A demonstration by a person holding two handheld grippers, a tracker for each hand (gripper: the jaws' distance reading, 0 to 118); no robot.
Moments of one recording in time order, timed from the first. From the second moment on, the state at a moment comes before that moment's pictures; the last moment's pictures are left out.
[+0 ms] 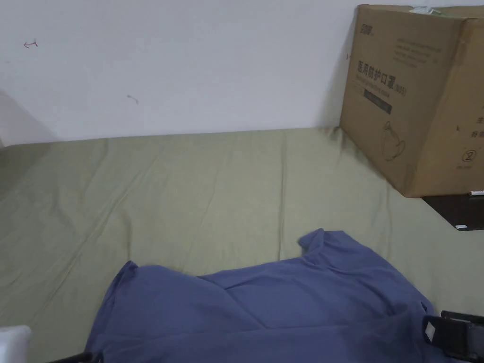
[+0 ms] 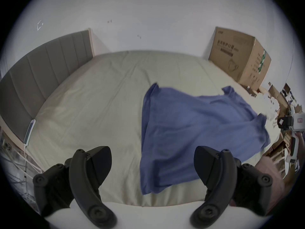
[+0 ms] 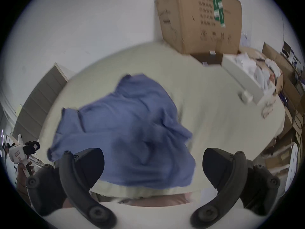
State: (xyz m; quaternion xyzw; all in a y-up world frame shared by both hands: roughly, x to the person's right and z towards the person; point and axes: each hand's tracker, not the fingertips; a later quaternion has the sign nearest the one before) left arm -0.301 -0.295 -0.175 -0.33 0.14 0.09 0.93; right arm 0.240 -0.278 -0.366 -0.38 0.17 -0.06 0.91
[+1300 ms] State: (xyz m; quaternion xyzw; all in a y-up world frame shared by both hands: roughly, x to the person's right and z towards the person) left arm -0.389 -0.402 -0.431 -0.42 0.07 -0.01 0.91; right arm 0.144 -0.278 -0.435 -0.26 0.24 -0.06 0.93
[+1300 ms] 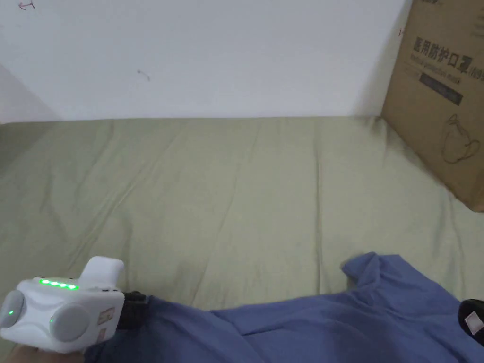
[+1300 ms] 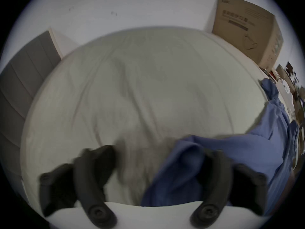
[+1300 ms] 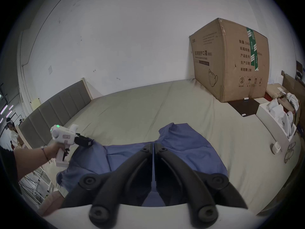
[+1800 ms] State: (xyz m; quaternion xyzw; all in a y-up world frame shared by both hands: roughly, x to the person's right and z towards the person) left arm -0.371 -0.334 -0.384 -0.36 0.06 0.04 0.93; right arm 0.137 -0.340 -0.663 -0.48 0.16 -0.01 0.86
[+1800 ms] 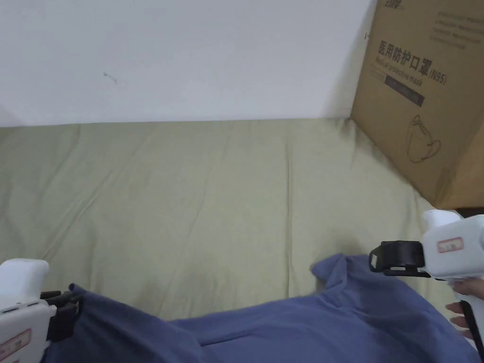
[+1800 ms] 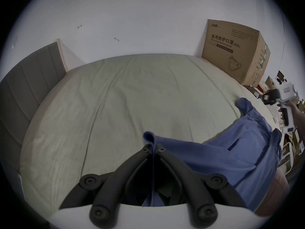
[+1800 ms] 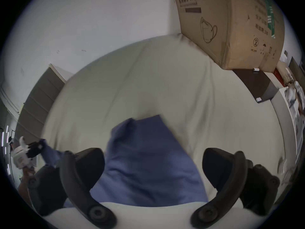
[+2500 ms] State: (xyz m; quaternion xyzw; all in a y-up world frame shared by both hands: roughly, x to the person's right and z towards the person) left arm -0.382 -0.349 -0.364 -0.40 0.09 0.09 0.91; right arm 0.162 -0.304 -0.613 -0.40 0.18 -0.06 0.90
